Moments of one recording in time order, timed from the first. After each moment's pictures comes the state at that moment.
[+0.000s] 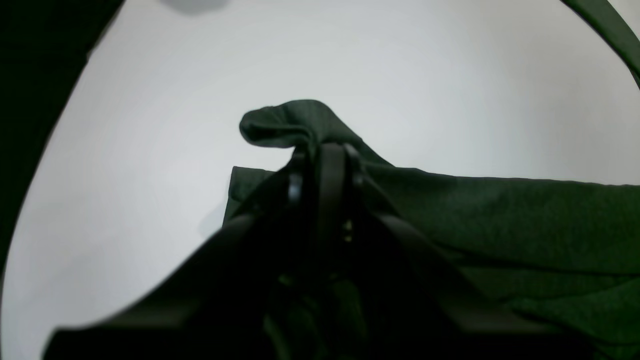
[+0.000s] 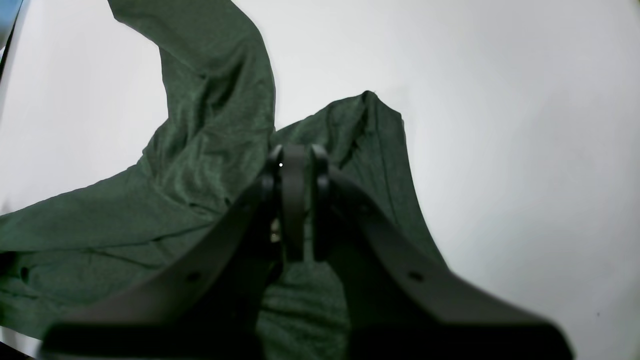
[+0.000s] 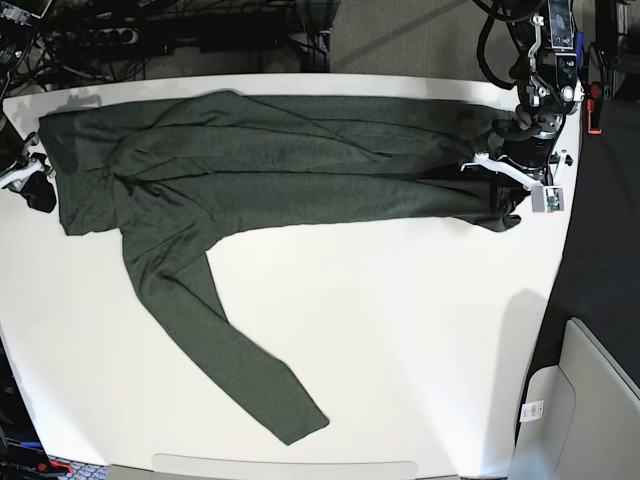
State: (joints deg) left arm 20.3 -17.1 -12.1 105.9 -28.7 -3.5 29.7; right arm -15.4 28.7 39.0 94.4 57.8 21.7 -54.5
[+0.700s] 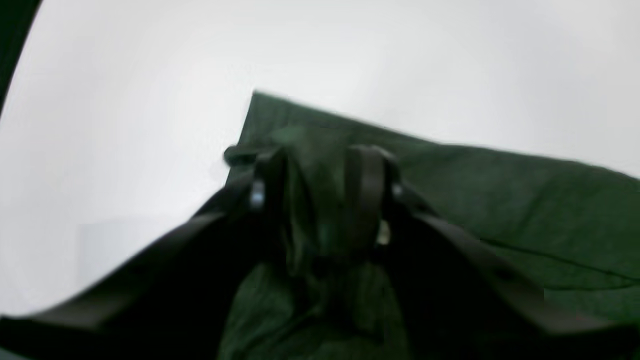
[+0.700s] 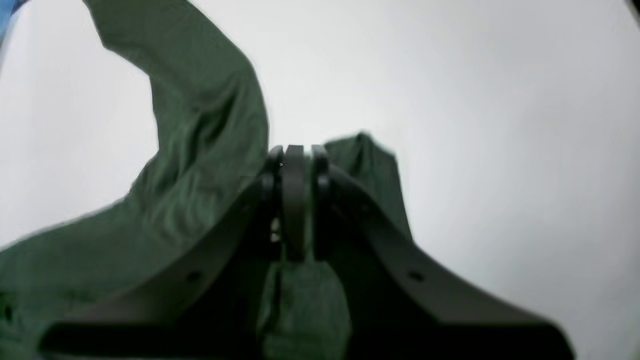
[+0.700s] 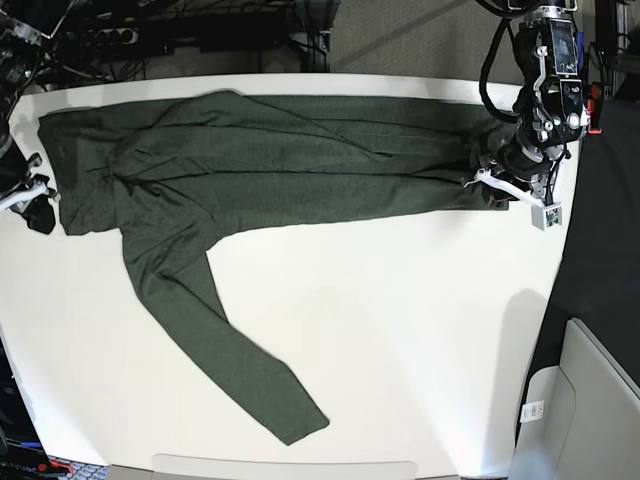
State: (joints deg) left arm 13.0 -17.1 -12.2 105.9 -28.5 8.2 52.8; right arm -7.2 25.2 38.5 94.0 48.9 21.2 -54.5
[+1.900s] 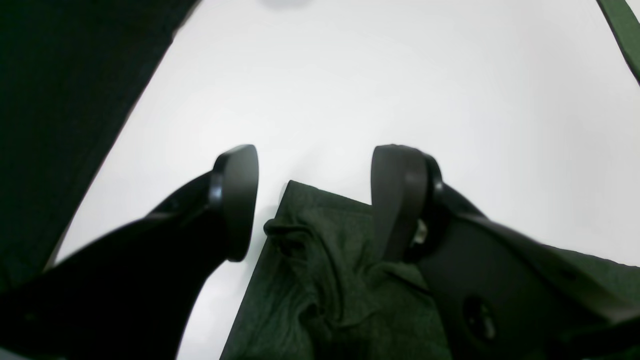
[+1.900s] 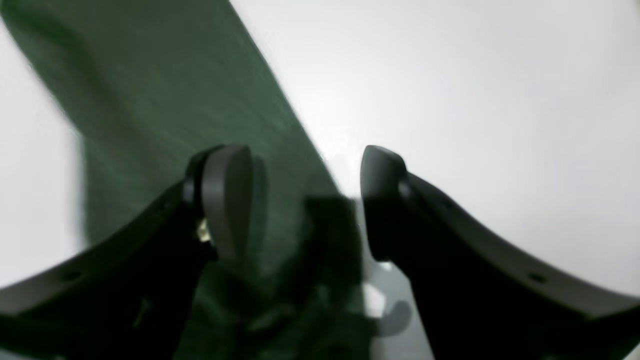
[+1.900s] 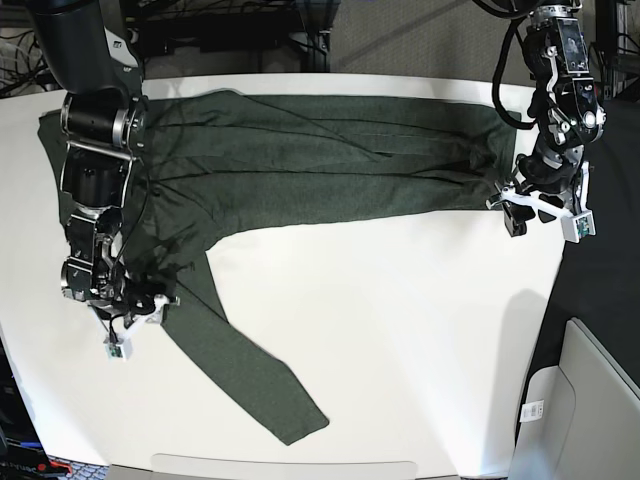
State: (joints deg) left arm 12.5 -16.7 -17.0 108.6 -28.5 8.4 46.3; right arm 36.0 13.1 12.0 41.7 -0.6 20.7 -36.2
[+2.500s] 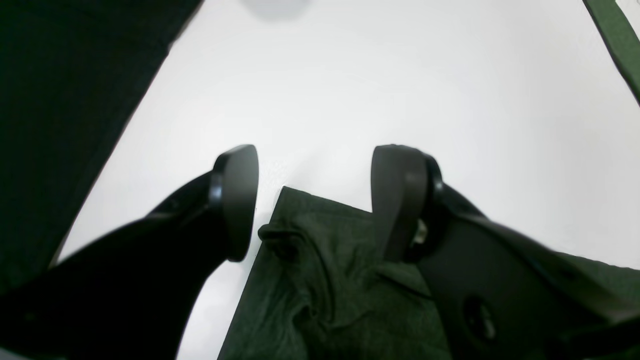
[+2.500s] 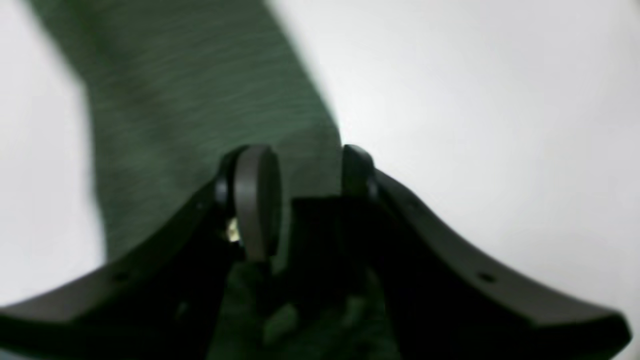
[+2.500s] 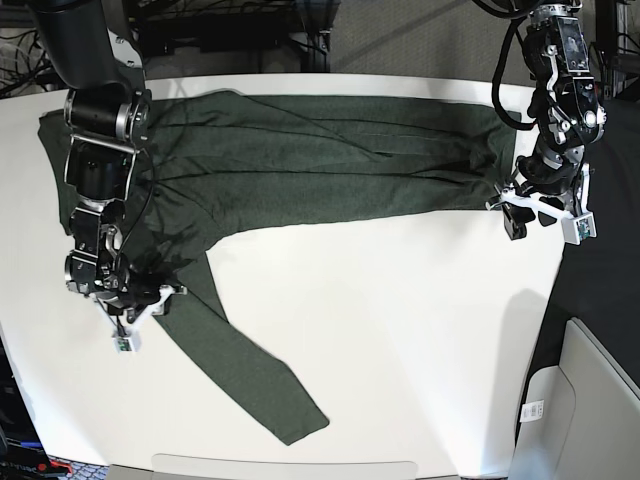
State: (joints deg) left arm 12.4 -16.8 -16.9 110.0 -28.7 8.4 46.3; right arm 33.4 11.3 12.6 42.4 -1.6 26.9 -36.5
